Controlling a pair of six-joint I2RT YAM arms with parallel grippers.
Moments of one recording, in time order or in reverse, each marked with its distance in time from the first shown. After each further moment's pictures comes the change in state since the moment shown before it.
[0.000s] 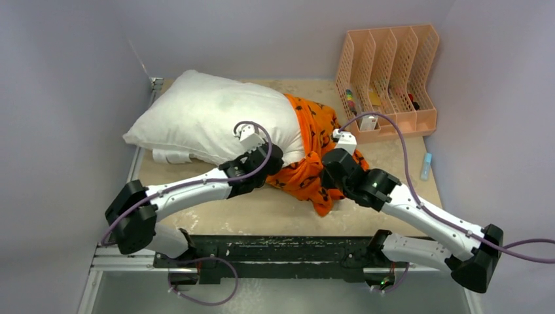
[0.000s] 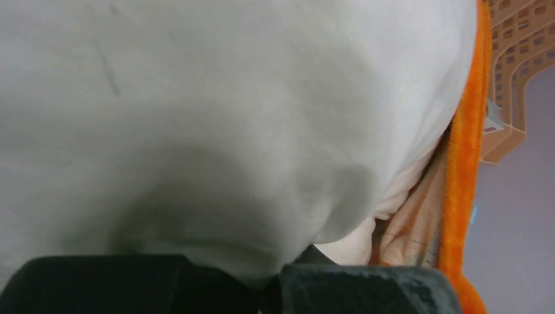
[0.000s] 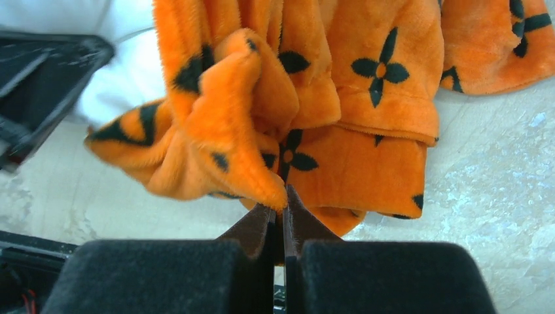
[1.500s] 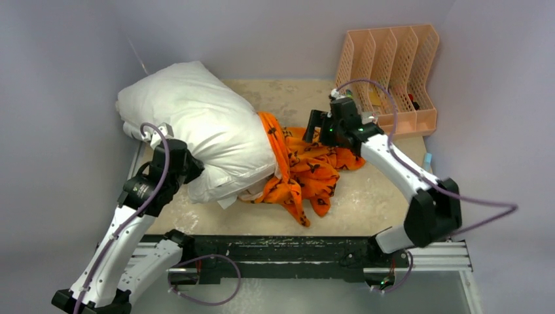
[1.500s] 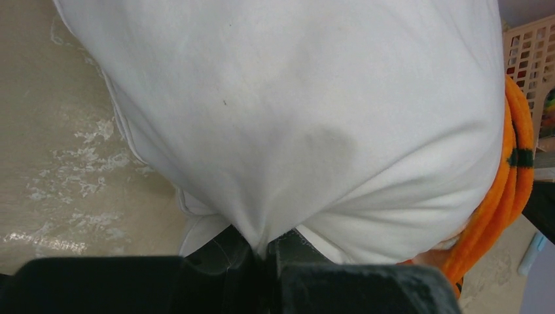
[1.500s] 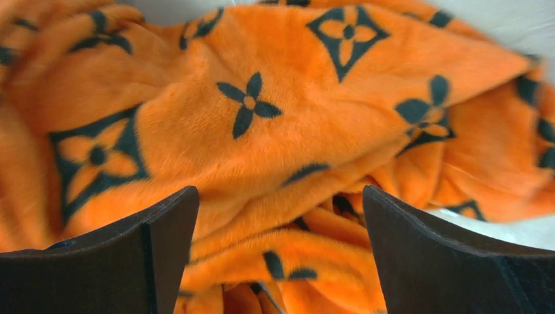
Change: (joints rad) left arm 0.586 -0.637 0.026 -0.715 0.324 0.329; right arm -0.445 0.370 0.253 0.204 -0.426 -0.214
